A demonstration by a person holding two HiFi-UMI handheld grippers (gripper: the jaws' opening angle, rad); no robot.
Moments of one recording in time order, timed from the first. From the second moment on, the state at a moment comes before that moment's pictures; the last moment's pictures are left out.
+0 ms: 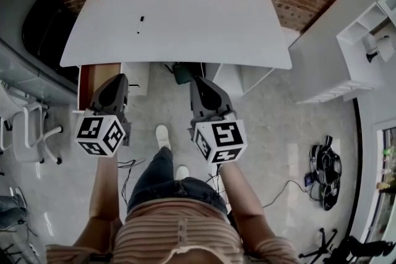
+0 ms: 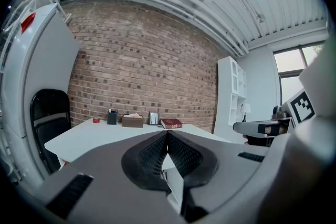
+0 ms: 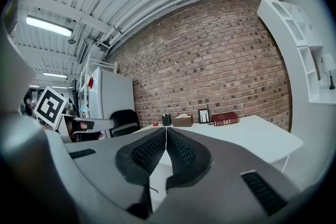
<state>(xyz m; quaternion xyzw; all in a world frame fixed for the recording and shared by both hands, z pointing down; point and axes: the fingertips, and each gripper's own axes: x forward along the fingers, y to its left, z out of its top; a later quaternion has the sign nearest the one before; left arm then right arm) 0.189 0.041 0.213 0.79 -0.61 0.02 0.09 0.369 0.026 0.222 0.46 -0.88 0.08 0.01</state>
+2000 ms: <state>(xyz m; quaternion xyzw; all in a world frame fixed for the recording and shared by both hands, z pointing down) 0.060 -0.305 0.355 0.79 -0.55 0.17 0.23 0.195 -0.290 0.271 0.45 -0.88 0.12 0.12</state>
